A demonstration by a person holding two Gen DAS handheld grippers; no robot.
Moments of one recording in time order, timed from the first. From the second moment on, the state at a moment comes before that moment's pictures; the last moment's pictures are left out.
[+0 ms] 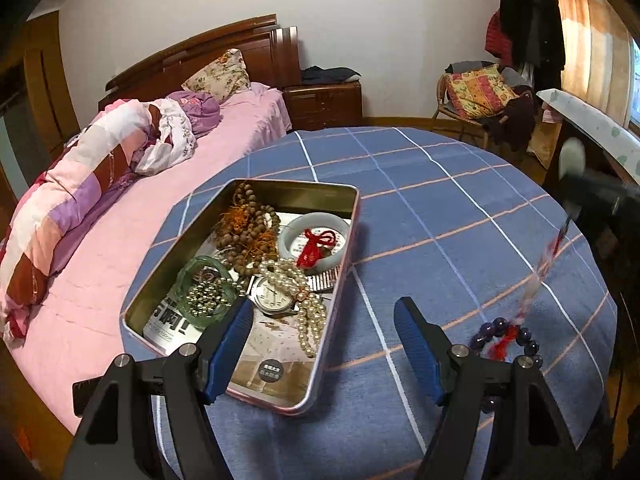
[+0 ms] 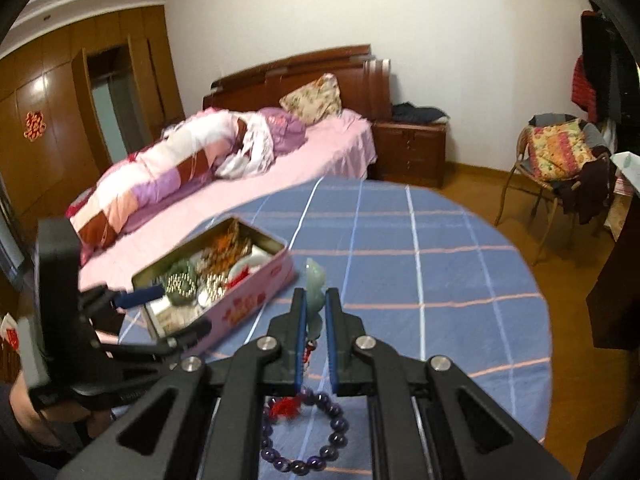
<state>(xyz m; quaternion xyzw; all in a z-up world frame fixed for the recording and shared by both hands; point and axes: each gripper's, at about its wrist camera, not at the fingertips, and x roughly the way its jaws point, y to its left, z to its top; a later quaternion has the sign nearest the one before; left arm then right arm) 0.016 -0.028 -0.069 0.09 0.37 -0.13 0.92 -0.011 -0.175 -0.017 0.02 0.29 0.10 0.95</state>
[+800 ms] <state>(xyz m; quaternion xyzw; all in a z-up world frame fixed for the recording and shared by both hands) 0.022 -0.066 -0.069 0.10 0.38 -0.18 0.90 -0.013 -0.222 0.005 0.04 0.25 0.04 0.97</state>
